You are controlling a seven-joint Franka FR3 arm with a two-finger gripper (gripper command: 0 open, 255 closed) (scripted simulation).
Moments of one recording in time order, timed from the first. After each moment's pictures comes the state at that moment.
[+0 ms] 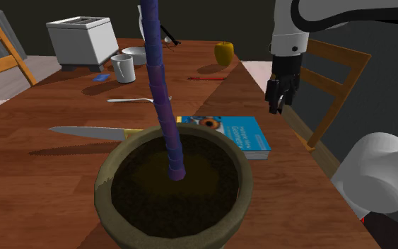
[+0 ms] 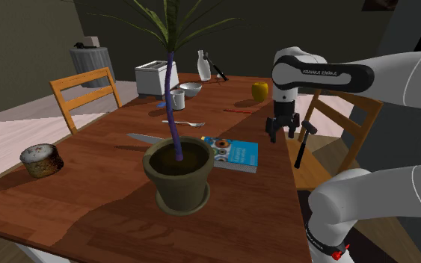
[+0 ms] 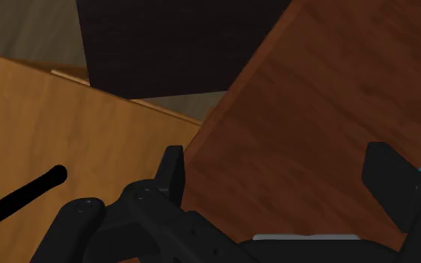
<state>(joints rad) 0.02 -0.74 -0.03 -2.43 0.01 1.47 0.06</state>
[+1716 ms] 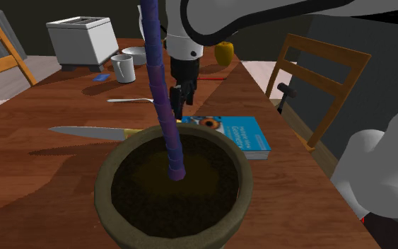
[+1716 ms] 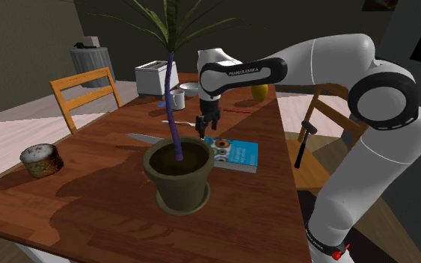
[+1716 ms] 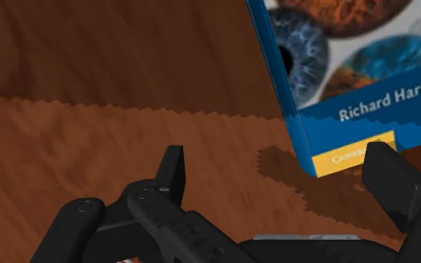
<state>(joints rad) 0.27 -0.15 0.19 -1.98 0.06 1.85 -0.07</state>
